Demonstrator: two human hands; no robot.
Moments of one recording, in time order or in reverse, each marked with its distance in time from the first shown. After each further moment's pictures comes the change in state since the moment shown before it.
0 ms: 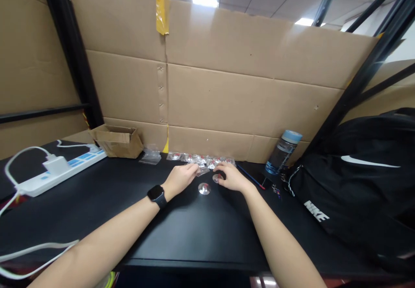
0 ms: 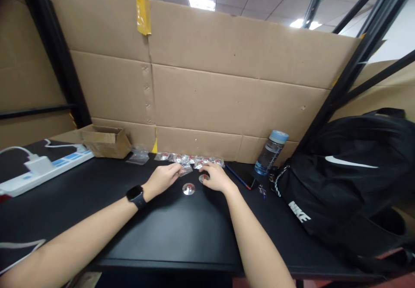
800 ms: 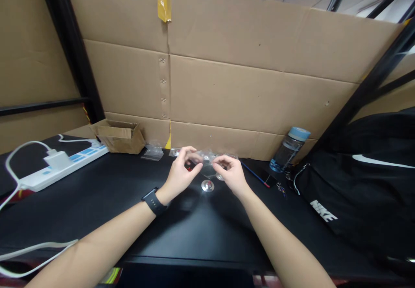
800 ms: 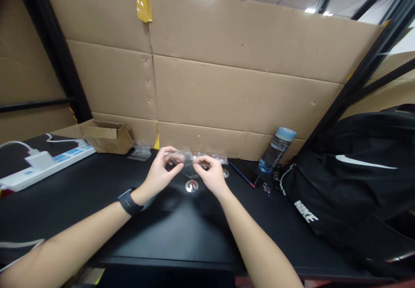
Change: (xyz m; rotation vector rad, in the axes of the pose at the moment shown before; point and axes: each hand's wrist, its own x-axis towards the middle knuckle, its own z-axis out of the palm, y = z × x) left_hand 0.005 0.032 -0.025 -0.785 0.392 -0.353; right_hand 0.008 -0.064 0.009 0.659 0.429 0.089
